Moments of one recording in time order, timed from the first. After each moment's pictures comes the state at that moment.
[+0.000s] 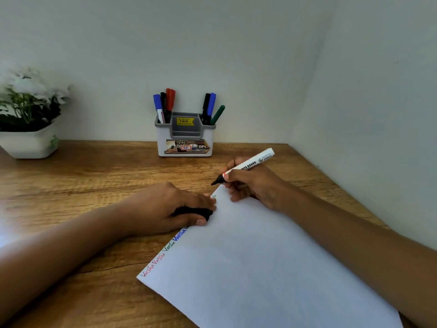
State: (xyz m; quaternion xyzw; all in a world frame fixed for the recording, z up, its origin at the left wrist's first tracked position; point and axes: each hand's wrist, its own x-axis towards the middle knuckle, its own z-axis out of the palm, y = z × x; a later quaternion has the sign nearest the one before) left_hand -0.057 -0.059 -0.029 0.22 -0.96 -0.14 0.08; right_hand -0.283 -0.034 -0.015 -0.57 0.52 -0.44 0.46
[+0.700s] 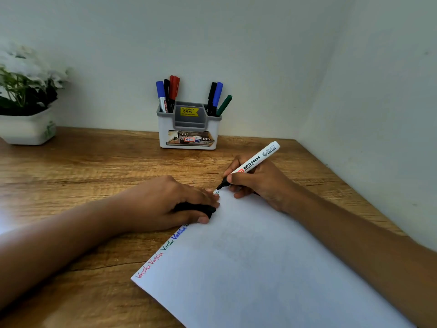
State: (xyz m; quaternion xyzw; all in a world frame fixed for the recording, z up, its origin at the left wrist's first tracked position) left_hand -0.057 -0.060 -0.031 0.21 -0.96 -0.14 0.10; right_hand -0.287 -0.038 -0.025 -0.62 0.52 -0.43 0.41
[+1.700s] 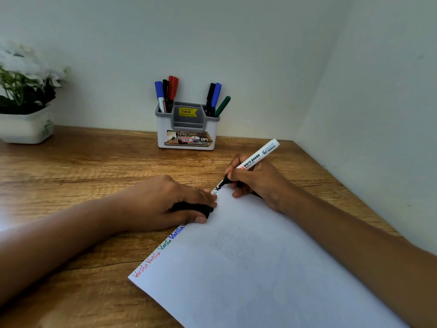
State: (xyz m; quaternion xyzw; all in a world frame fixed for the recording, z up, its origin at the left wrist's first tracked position) left_hand -0.057 -0.061 -0.033 0.21 -0.96 -0.14 0.11; right_hand -0.284 -0.038 -0.022 -0.59 0.54 -0.44 0.41
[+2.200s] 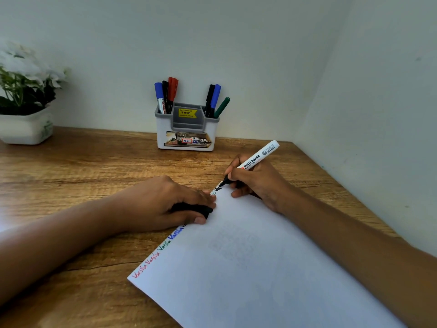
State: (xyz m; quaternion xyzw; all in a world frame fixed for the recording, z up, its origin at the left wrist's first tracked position) left_hand -0.057 -0.062 -0.033 0.21 -0.96 -0.13 0.11; right_hand -0.283 -0.039 -0.023 -0.57 0.54 -0.46 0.42
